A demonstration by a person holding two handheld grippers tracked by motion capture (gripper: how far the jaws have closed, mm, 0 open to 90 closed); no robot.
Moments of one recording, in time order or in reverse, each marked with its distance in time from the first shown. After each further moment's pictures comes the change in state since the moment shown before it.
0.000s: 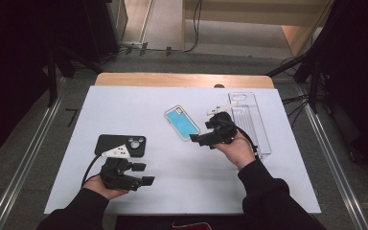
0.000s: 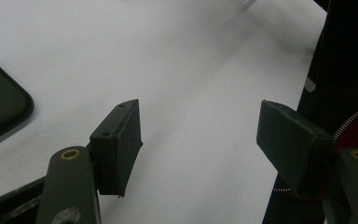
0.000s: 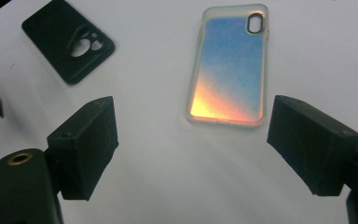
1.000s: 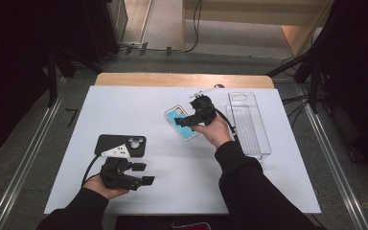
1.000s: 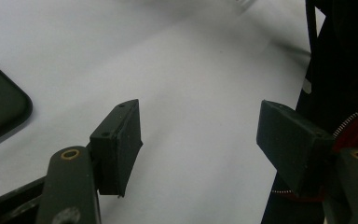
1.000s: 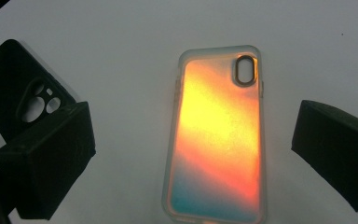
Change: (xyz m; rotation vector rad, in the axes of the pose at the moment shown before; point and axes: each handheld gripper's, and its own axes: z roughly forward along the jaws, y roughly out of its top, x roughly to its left) left arm 0.000 0.001 0.000 -0.001 -0.005 -0.001; right arm -0.016 0.051 0.066 0.015 -0.031 0.074
